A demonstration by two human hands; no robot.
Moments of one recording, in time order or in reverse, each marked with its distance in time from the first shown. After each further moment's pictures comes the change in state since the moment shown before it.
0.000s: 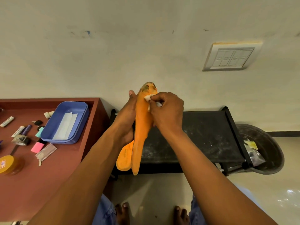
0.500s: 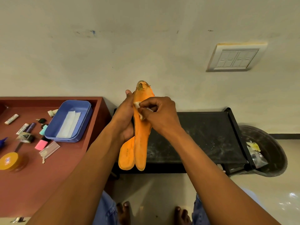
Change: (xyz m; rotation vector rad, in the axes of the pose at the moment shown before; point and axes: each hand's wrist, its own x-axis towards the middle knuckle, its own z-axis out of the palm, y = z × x) left_hand 0.002 0.007 -0.009 -0.092 0.070 -0.008; right_hand -0.006 -0.009 0.002 0.149 -0.335 0.018
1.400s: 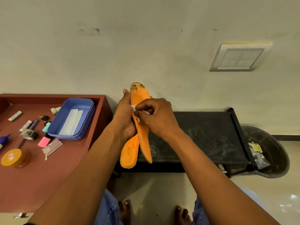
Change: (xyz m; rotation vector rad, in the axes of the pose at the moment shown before) left_hand 0.006 -0.001 -0.007 -0.106 0.082 -0.027; right_hand -0.005 -0.001 0.009 -0.012 -0.084 -0.093
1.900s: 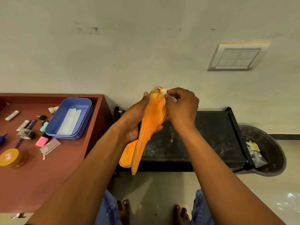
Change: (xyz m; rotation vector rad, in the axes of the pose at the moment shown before) left_hand -0.013 -0.008 0.013 0.259 -0.161 -0.067; right_hand 0.014 0.020 -0.036 -0.179 0.494 0.147
